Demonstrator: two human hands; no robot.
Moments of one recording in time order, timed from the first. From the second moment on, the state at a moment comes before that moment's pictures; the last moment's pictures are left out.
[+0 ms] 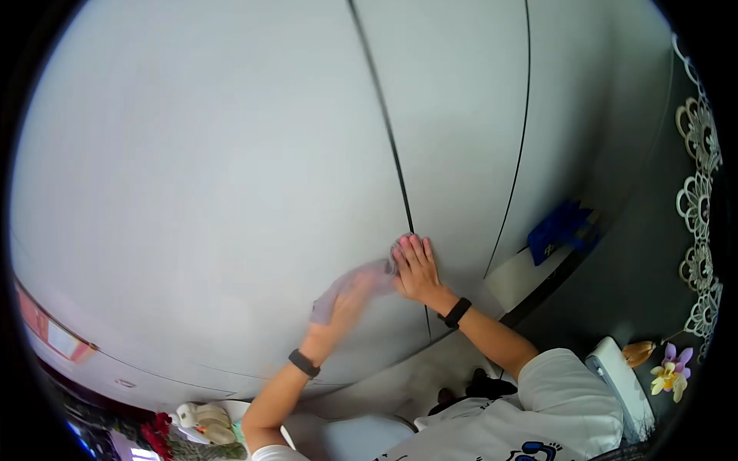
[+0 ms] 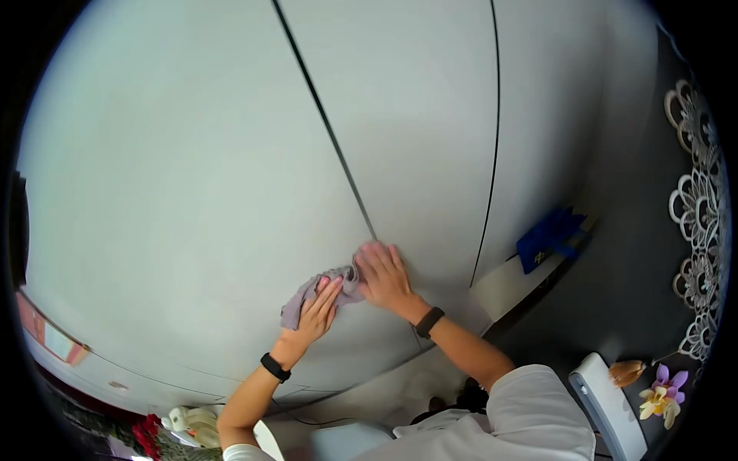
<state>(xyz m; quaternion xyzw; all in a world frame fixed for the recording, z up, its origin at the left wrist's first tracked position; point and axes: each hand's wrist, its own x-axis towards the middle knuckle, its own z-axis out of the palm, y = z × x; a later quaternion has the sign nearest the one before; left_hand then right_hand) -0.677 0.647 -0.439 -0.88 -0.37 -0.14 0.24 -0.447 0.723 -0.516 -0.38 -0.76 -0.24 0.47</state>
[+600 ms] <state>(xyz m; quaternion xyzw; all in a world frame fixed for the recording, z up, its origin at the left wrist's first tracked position) -0.493 0.717 -0.306 -0.81 -0.33 -0.38 0.30 -0.318 0.790 -0.339 -0.41 -0.59 -0.28 0.64</state>
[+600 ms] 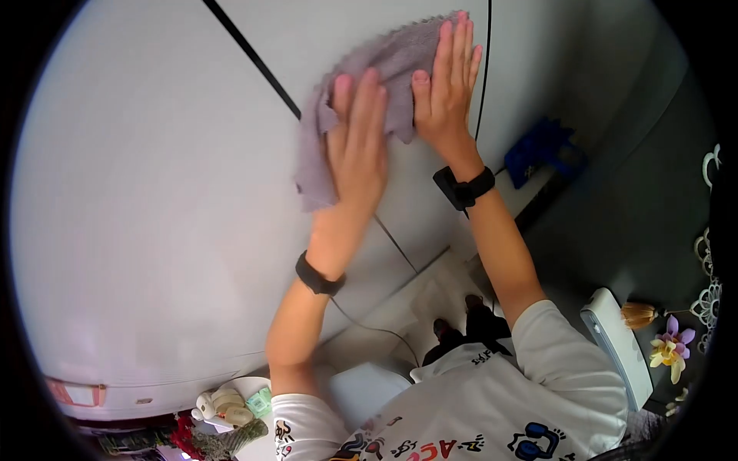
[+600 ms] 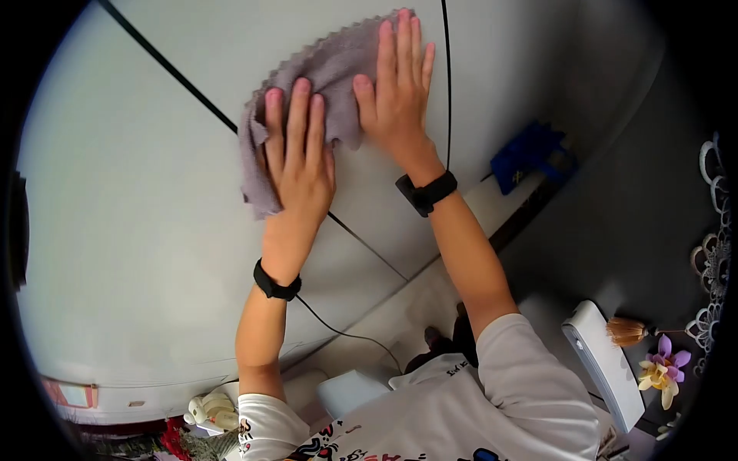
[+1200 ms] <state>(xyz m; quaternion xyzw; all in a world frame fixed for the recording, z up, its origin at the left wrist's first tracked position) -0.483 0.724 -0.511 -0.86 -0.22 0.07 0.45 -0.289 0.776 -0.589 -0.53 -0.58 -0.12 0.61</state>
